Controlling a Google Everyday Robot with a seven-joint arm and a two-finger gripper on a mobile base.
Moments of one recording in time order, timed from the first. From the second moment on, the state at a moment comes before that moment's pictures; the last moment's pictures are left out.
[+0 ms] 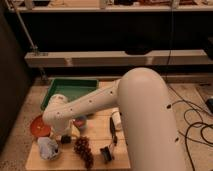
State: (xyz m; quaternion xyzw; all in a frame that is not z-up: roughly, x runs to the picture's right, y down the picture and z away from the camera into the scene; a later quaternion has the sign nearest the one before) arm -0.229 0.243 0.777 -0.21 -0.28 -0.66 0.67
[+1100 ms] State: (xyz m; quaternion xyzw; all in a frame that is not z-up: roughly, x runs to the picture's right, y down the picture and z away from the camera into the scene) arm -0.234 0.259 0.798 -0.23 -0.30 -0.66 0.65
